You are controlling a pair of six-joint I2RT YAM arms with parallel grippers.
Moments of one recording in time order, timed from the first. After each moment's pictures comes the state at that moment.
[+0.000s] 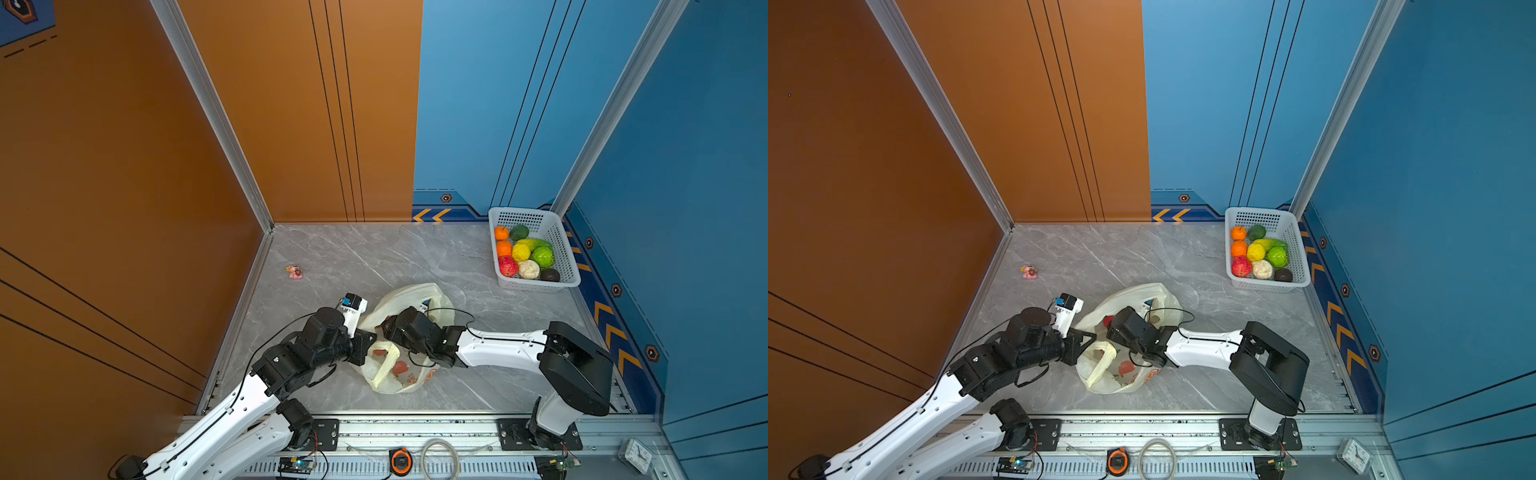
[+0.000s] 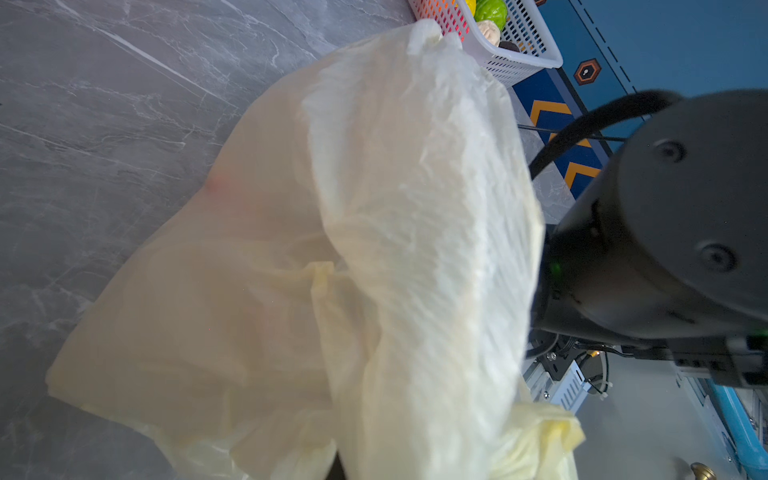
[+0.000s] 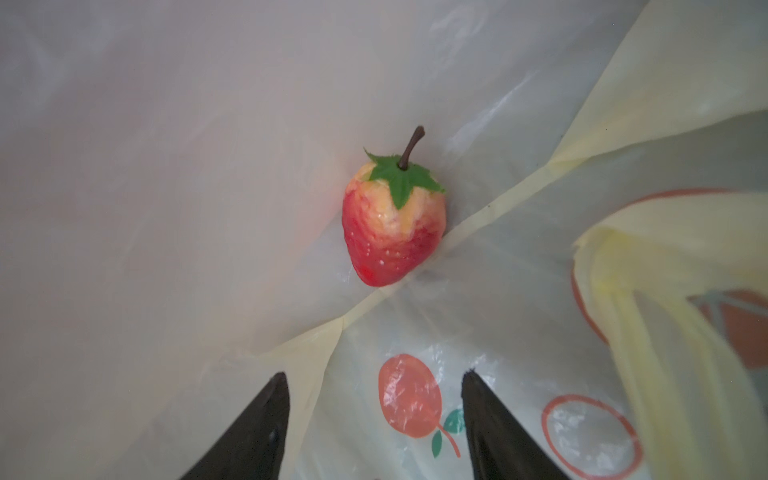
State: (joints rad) left arm -0.71 0.72 0.69 -0.61 0.16 -0.49; right arm 1.05 1.69 0.93 0.05 0.23 1.27
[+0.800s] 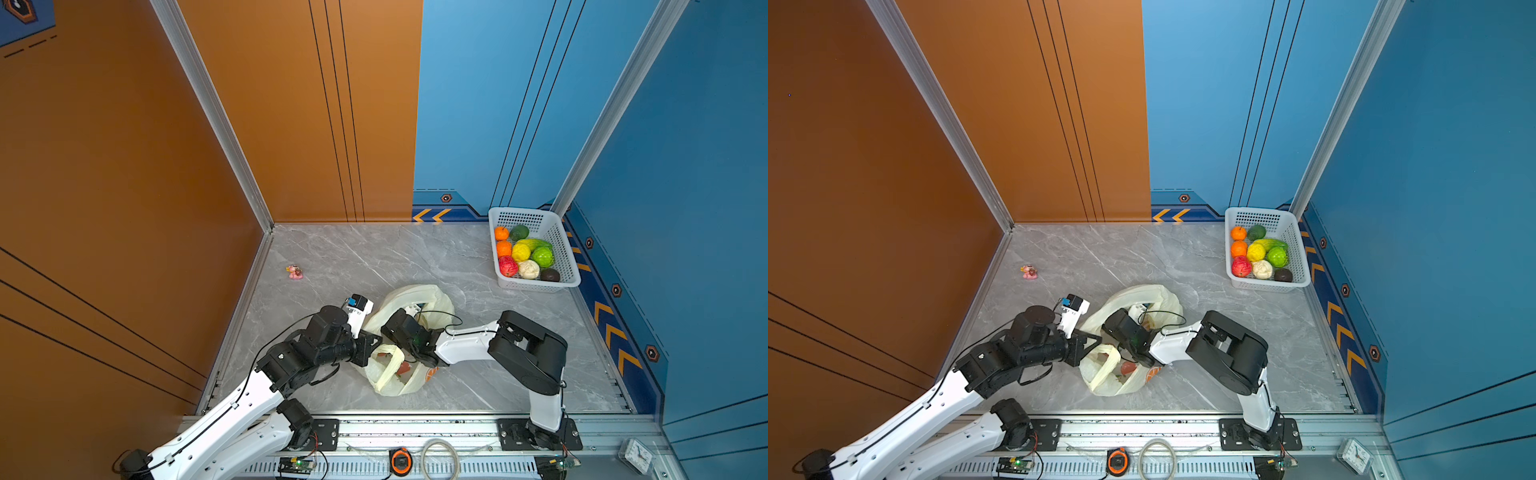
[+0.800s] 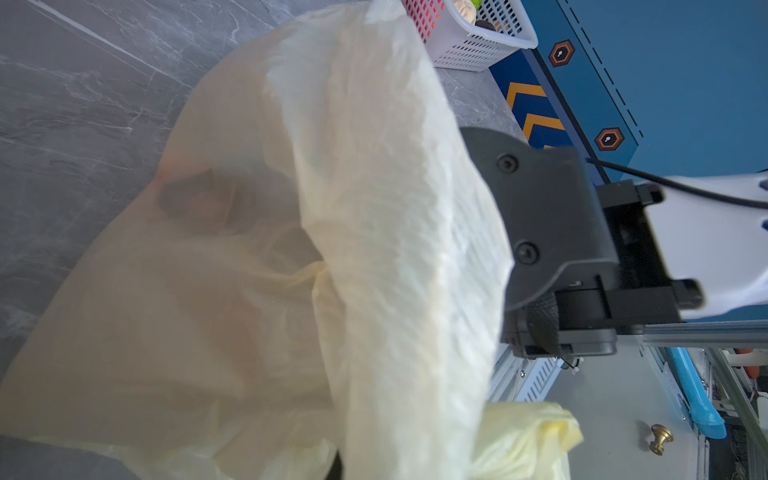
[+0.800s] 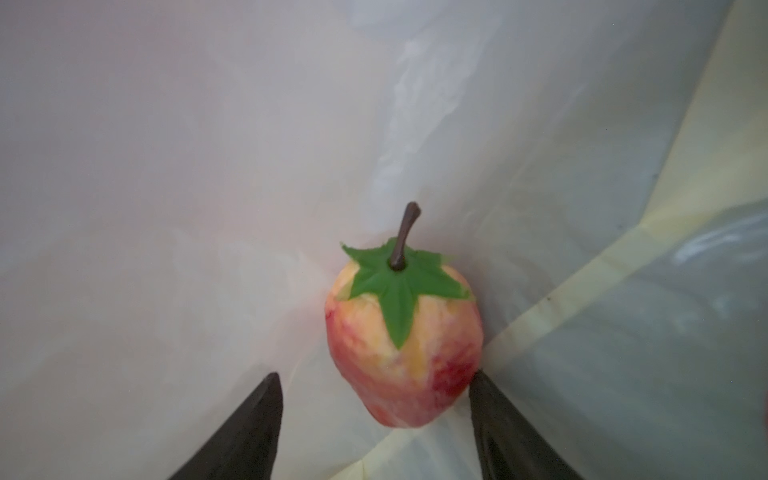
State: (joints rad) left arm -0.71 0.76 0.69 -0.58 0.24 -0.49; right arm 1.03 1.96 0.99 0.38 0.33 1.39
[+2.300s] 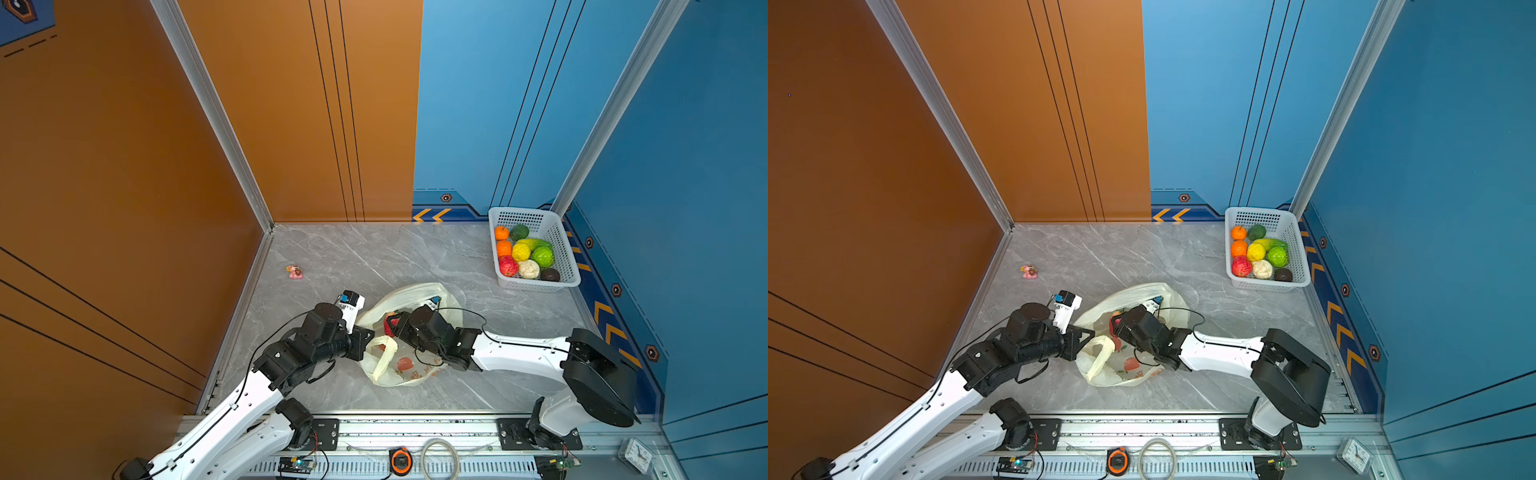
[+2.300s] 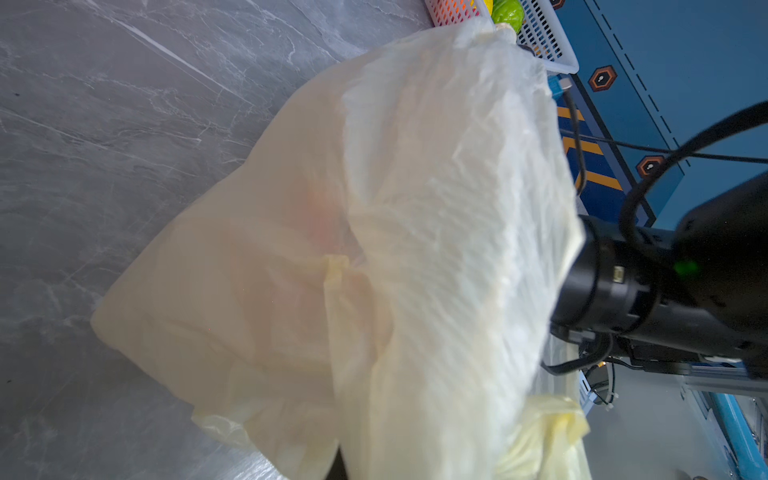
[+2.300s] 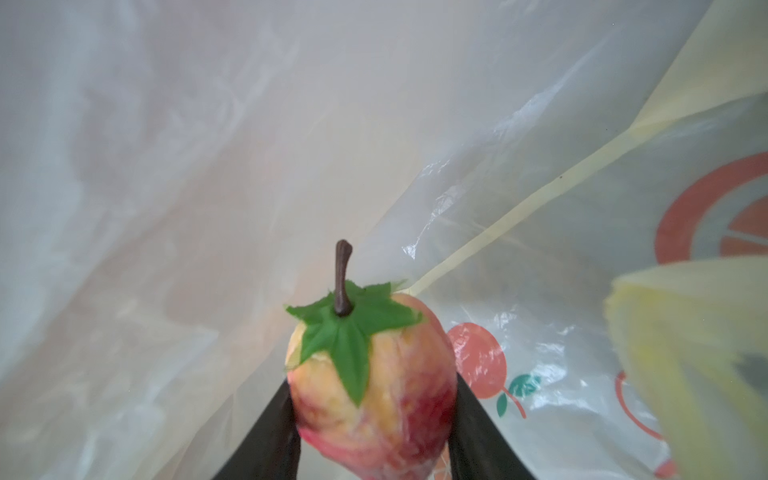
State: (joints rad) left arm -0.63 0.75 0.69 -0.60 0.20 -0.47; right arm 1.04 1.53 0.83 0.10 0.17 1.30
